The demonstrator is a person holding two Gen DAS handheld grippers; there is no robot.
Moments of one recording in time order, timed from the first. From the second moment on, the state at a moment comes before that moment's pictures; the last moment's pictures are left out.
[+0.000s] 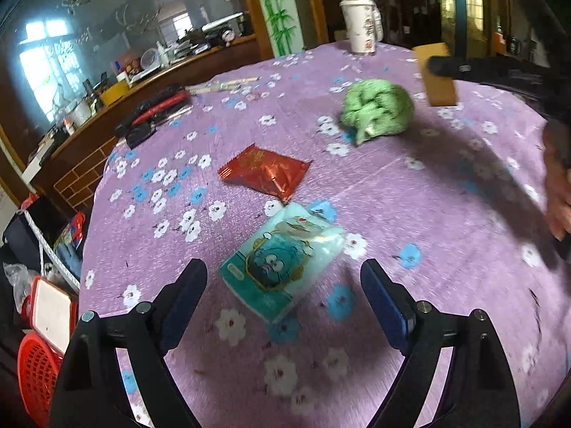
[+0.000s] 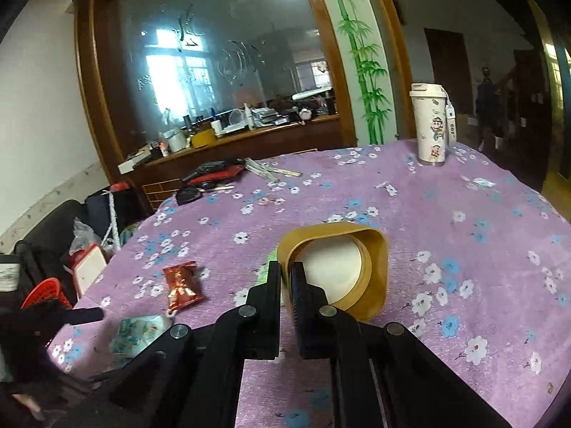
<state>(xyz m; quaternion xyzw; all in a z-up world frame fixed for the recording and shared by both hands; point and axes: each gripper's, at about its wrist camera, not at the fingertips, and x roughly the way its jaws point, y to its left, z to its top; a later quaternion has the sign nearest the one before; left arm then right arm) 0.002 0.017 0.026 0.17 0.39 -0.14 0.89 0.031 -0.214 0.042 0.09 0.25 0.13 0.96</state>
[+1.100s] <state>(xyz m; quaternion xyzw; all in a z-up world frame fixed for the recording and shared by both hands) 0.021 0.042 0.022 0.02 0.41 -0.10 0.91 0.021 -0.198 0.044 0.05 0.23 0.16 0.96</state>
